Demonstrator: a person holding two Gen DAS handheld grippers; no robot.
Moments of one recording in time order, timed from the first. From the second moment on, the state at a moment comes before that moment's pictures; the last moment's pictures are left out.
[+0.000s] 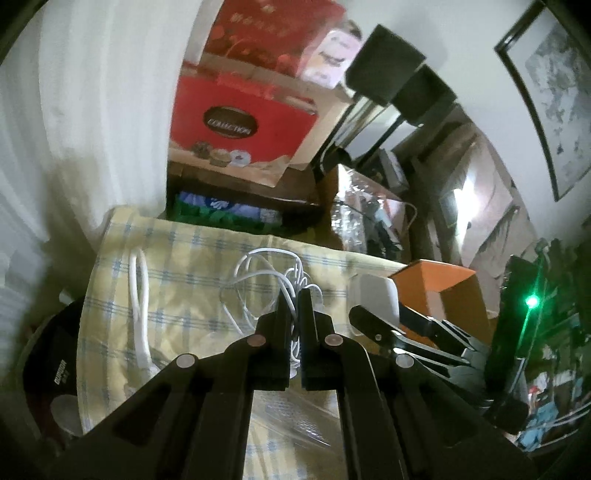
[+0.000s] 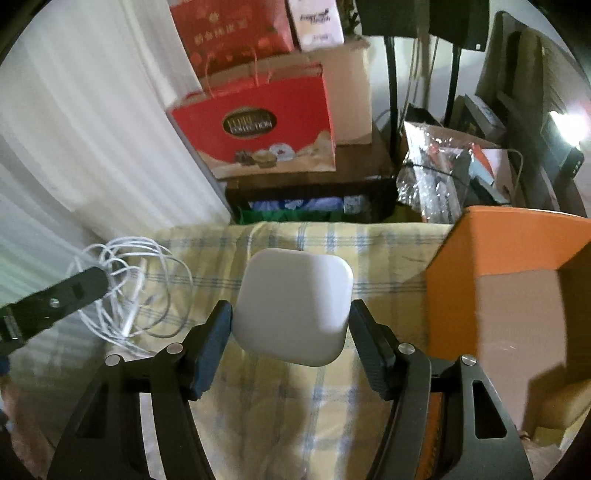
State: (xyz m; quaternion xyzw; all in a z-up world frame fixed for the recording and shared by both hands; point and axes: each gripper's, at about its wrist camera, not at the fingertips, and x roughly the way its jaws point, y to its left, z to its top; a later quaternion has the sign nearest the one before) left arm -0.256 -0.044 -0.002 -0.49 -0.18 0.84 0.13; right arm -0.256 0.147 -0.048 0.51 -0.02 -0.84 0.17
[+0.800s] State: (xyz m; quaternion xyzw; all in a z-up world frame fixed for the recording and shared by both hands) left arm -0.216 0.104 0.065 -0.47 -0.13 0.84 0.22; right arm -0.201 0.292 0.030 0.47 -0.05 -0.87 0.12
